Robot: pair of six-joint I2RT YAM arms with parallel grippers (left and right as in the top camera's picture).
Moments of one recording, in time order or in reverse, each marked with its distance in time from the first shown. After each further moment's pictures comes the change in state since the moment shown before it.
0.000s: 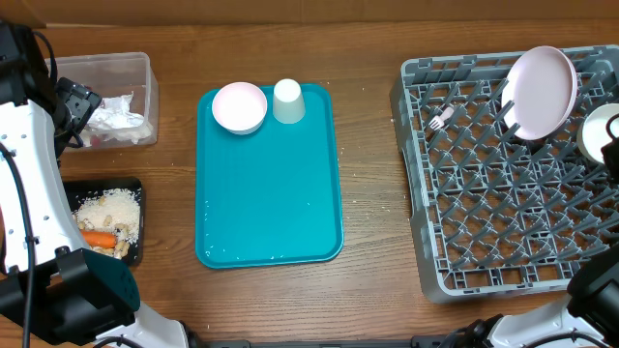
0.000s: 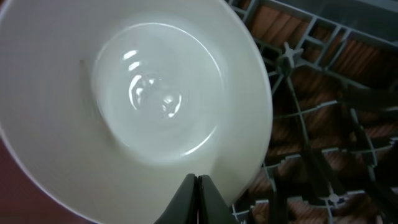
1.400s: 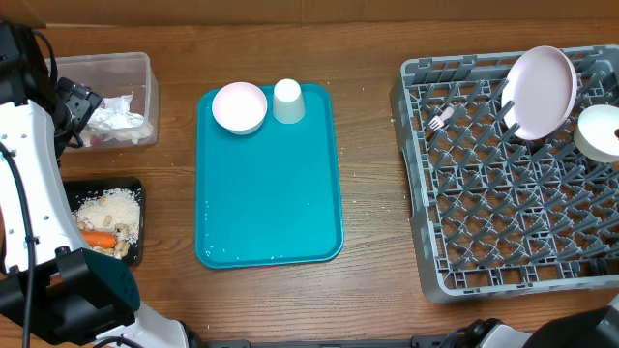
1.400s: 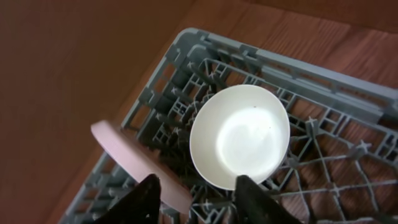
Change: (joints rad) left arm 0.000 0.000 0.000 0.000 0.000 0.000; right arm -0.001 -0.380 -0.123 0.182 -0.037 0.051
